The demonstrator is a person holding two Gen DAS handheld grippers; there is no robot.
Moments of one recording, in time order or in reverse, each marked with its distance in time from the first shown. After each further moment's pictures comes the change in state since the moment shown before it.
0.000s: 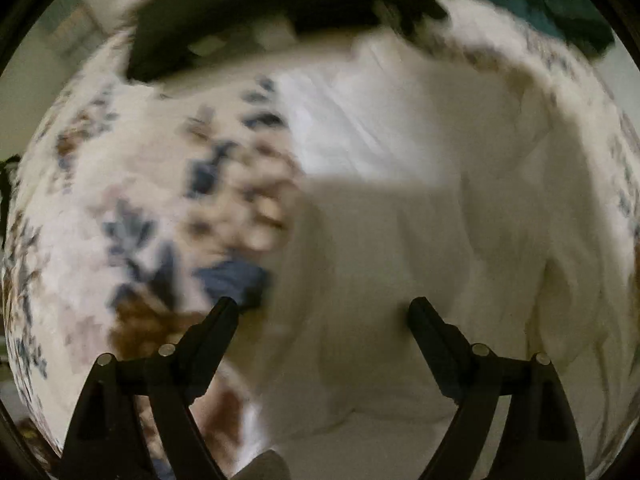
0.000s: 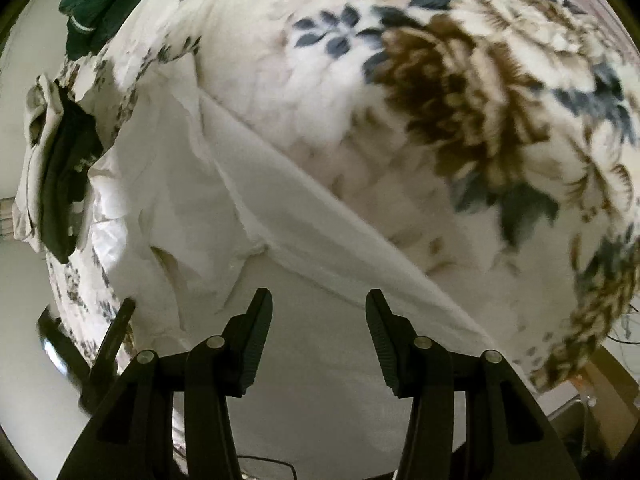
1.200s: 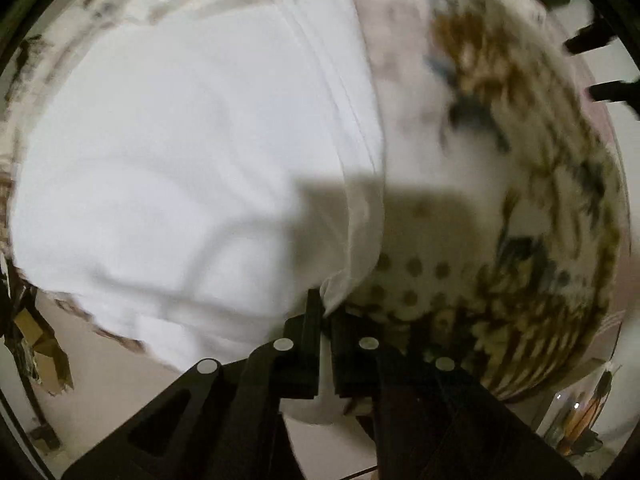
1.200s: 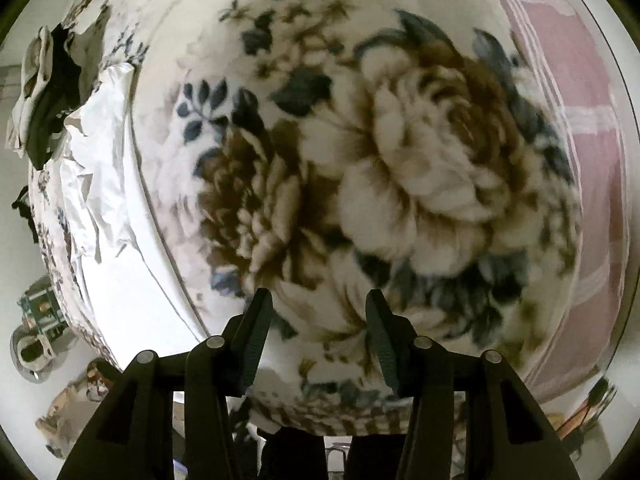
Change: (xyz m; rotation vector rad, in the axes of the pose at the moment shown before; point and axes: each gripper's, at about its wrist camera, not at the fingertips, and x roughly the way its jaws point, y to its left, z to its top) left arm -0.112 -0.321 -0.250 -0.287 0.131 -0.061; right arm -0.068 -0.128 0.180 -0.458 0.236 -0.085
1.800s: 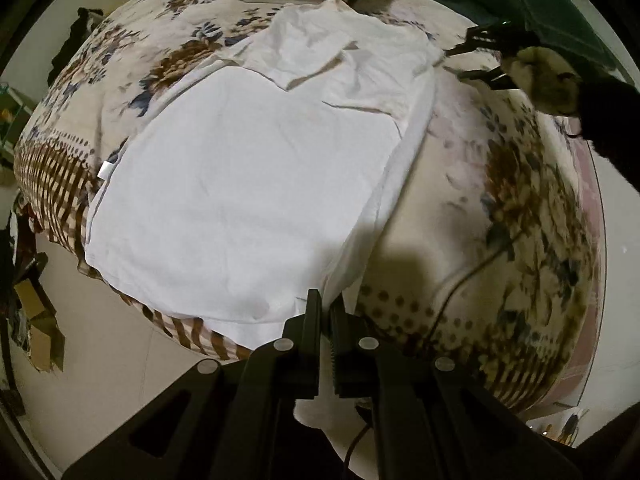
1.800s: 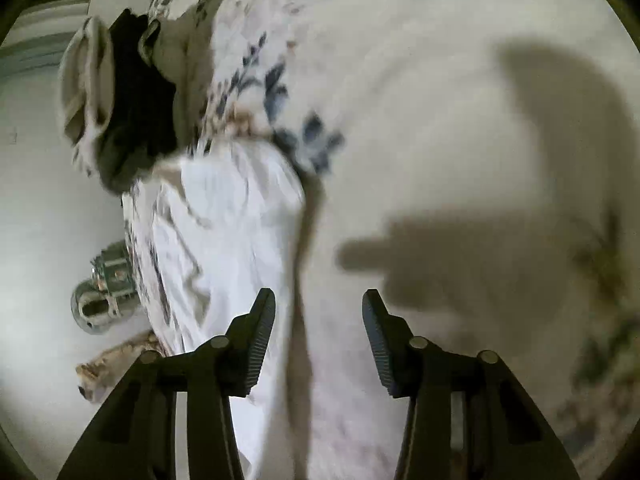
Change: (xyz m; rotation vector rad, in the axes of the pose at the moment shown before) left arm -0.092 0.109 0.013 -0.174 -0.127 -0.012; right arm 0.091 0.187 0.220 -0.209 0.039 0.362
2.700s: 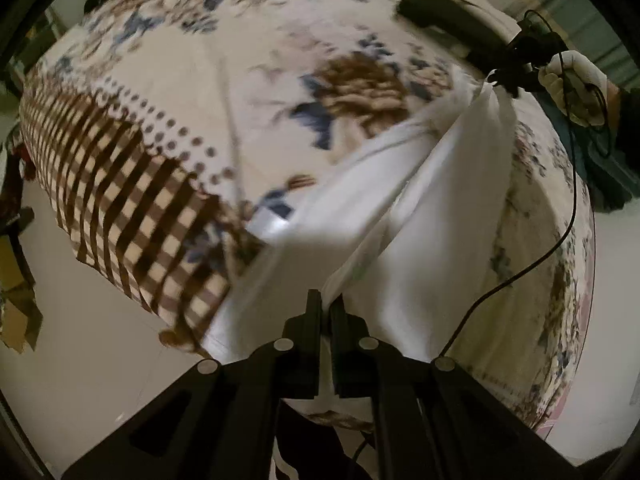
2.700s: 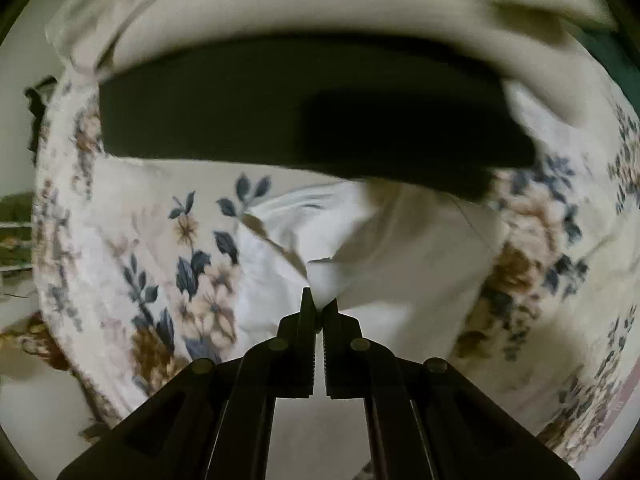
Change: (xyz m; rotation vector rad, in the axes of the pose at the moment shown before) left arm 0.027 0.281 0.086 -0.243 0.010 -0.122; right arm 0.174 0.343 0.016 -0.236 -0.030 -0.592
